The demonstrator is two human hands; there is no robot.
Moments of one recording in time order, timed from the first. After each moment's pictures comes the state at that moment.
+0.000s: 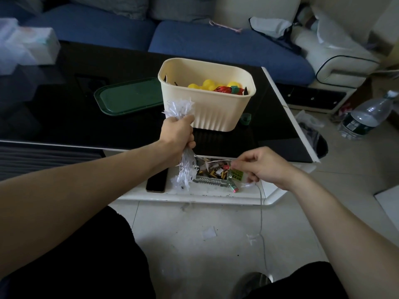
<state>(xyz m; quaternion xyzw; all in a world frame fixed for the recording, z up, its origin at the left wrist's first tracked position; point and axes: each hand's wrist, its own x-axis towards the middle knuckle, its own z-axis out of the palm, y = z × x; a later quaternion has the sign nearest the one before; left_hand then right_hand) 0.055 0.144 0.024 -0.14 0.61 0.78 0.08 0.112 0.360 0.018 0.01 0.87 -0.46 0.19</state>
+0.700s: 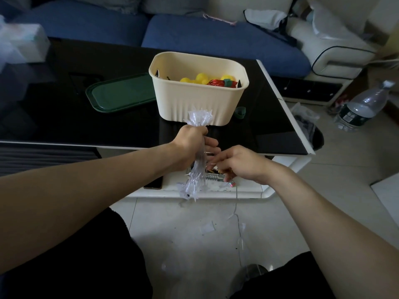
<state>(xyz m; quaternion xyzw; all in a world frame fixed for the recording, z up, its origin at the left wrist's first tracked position) 0.075 0.177 0.019 -0.10 0.64 0.74 0.21 0.113 0.324 0.012 0.01 0.85 -0.46 0.25</state>
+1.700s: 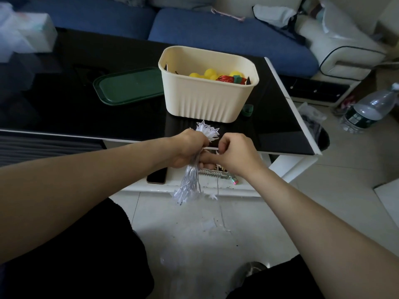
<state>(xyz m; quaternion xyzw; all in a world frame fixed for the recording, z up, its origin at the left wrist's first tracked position) 0.073 0.155 0.008 -0.05 0.71 0.62 0.33 0.108 0.295 0.000 0.00 0.93 -0.36 0.00</state>
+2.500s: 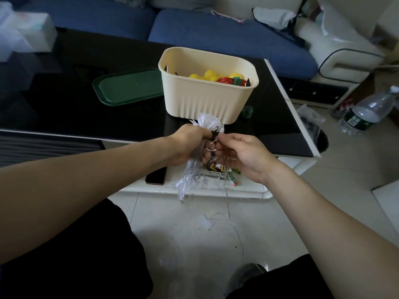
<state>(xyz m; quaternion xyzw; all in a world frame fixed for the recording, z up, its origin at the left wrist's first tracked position) 0.067 0.154 0.010 -0.04 0.67 0.69 0.29 0.105 0.308 0.010 0.11 0.68 -0.71 0.14</state>
